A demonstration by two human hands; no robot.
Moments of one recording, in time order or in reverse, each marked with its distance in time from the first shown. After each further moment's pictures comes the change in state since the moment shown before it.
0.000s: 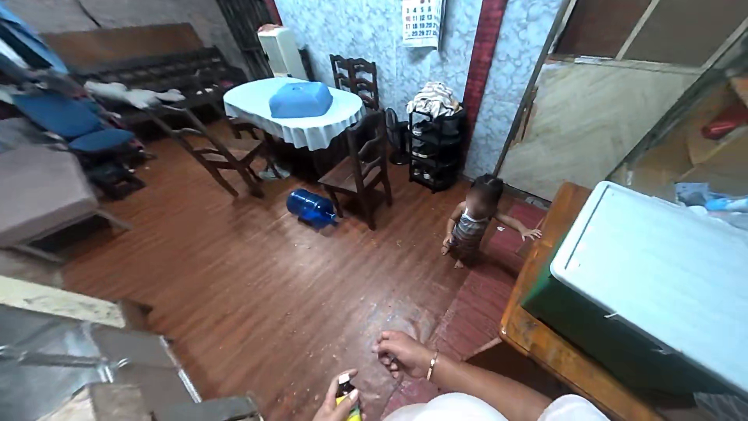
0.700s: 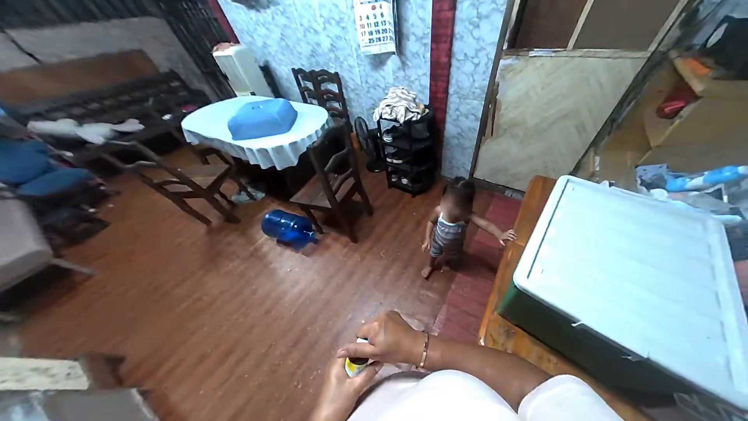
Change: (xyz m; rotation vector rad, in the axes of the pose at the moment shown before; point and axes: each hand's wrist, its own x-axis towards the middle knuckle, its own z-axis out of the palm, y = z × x) left_hand 0.089 0.072 0.130 0.645 0.119 0.391; right_hand -0.060 -0.111 -0.061 -1.154 0.207 -0.769
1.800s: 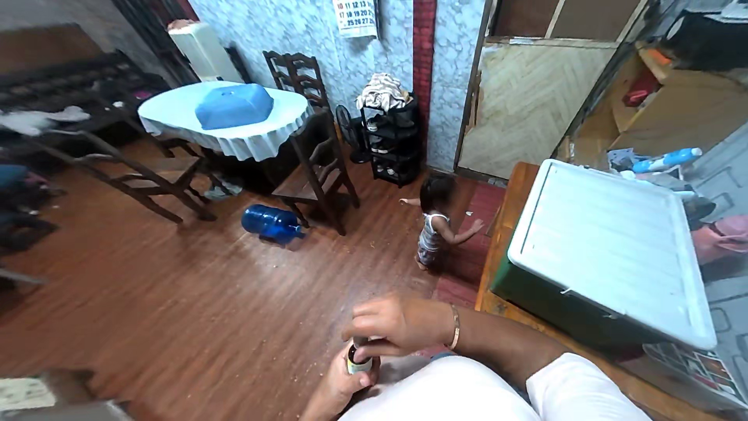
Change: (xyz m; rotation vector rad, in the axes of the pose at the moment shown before) left_hand -0.007 -0.019 -0.030 -0.617 -0.466 0.173; right_hand -0.004 -0.059 -0.045 -0.082 0.054 -0.569
